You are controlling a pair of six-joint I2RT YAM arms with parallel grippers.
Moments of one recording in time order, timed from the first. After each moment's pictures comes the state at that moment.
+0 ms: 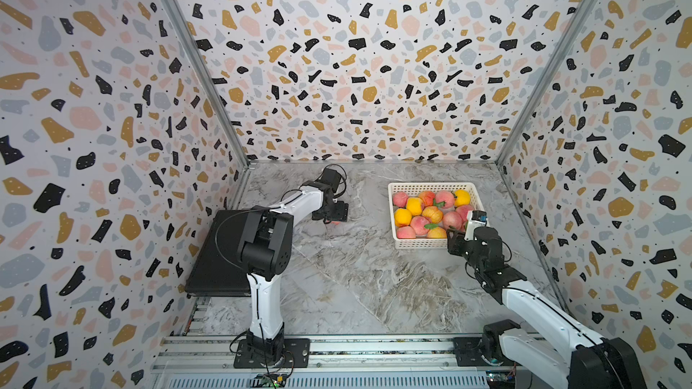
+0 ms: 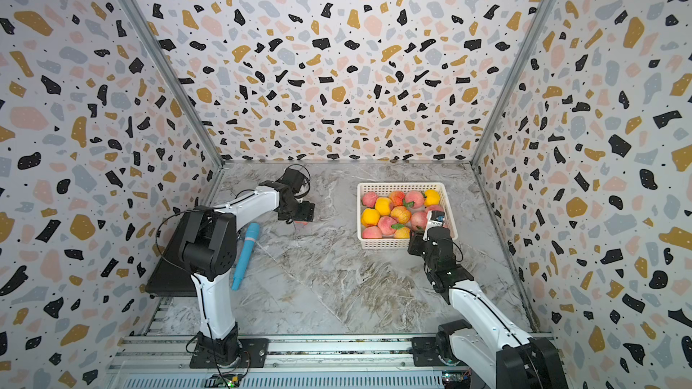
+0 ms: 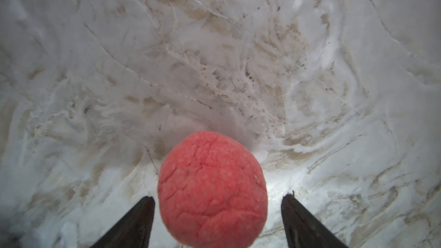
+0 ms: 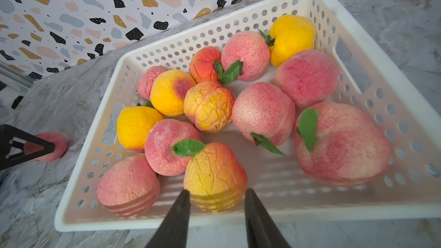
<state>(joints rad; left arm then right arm) -0.34 2.02 1.49 -0.70 0.00 -0.21 0.26 0.97 0.39 0.08 0.05 0.41</state>
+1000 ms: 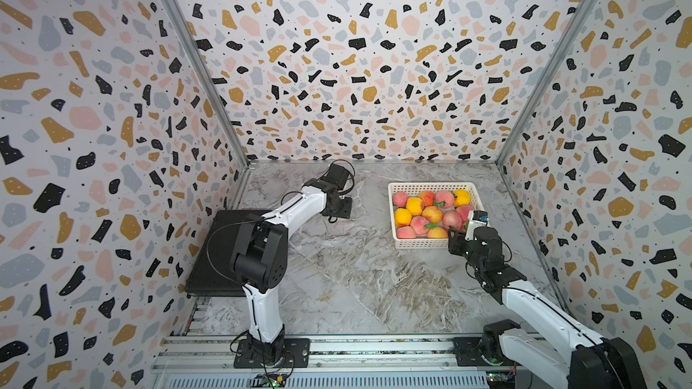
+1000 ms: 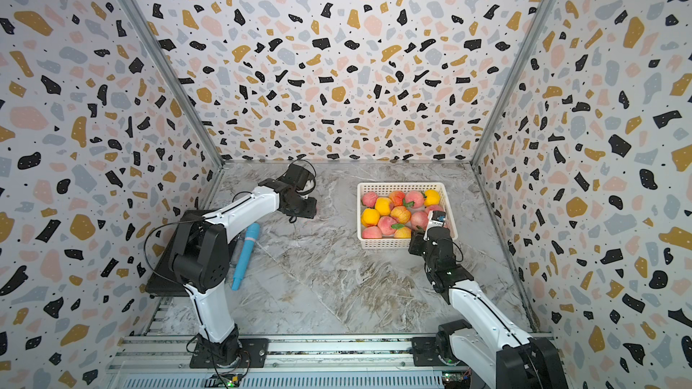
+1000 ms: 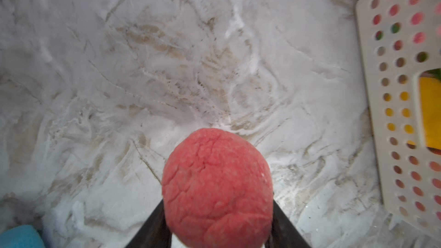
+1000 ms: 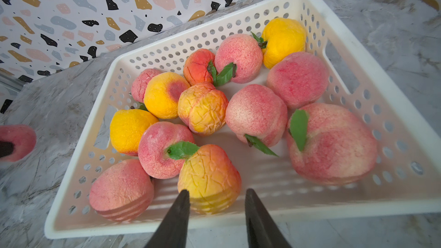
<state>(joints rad) -0.44 1.88 1.50 -0.72 -0.01 -0.20 0.26 0.97 0.39 0.08 0.08 0.41</state>
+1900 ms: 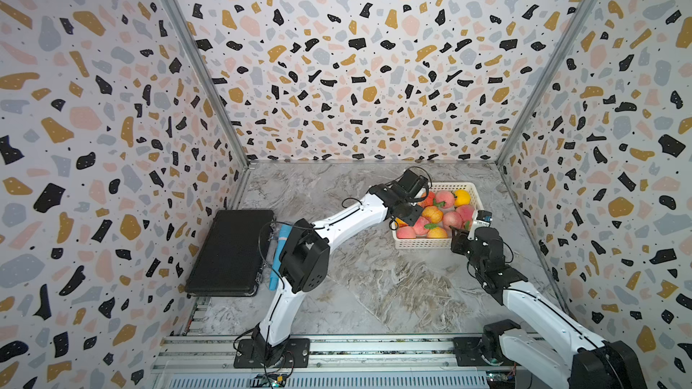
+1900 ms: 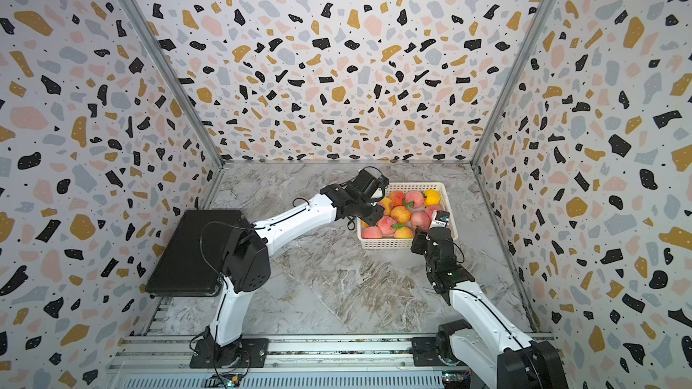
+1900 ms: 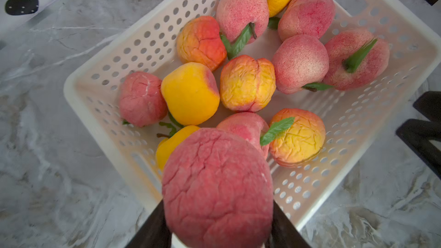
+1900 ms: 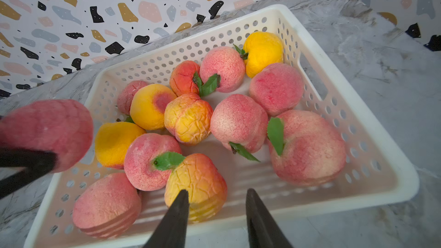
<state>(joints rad) -0.86 2.18 1.99 -0.72 -0.03 -0.08 0.26 0.95 0.39 0.08 0.16 0.42</state>
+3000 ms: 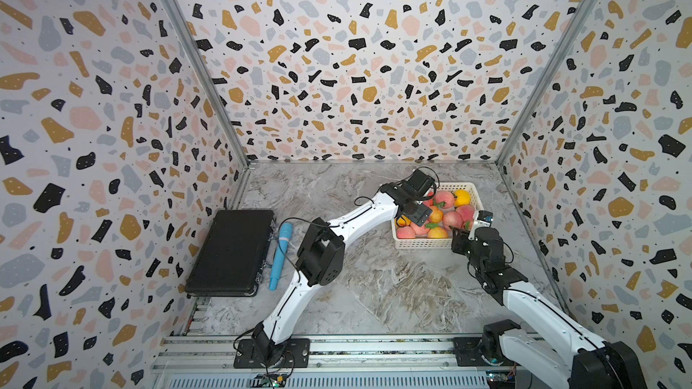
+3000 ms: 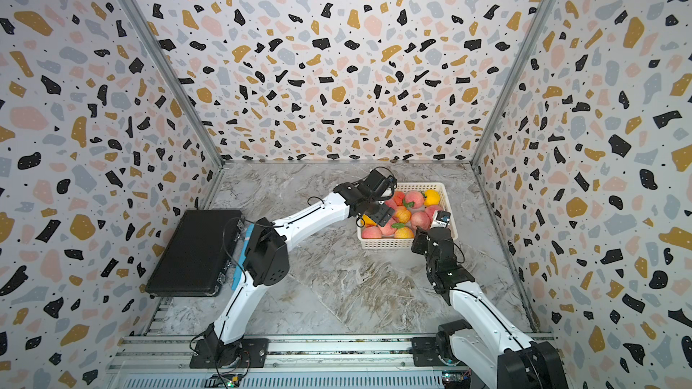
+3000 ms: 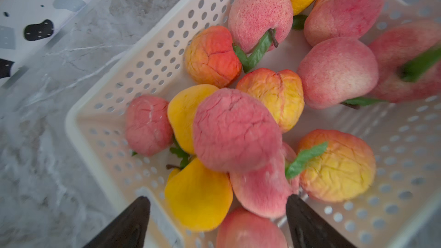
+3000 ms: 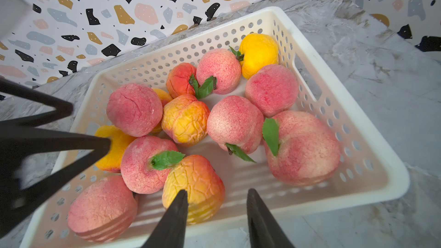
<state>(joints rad) -0.86 2.24 2.11 -0.79 -0.14 -0.03 0.26 0.95 0.39 0.08 0.18 0.42</state>
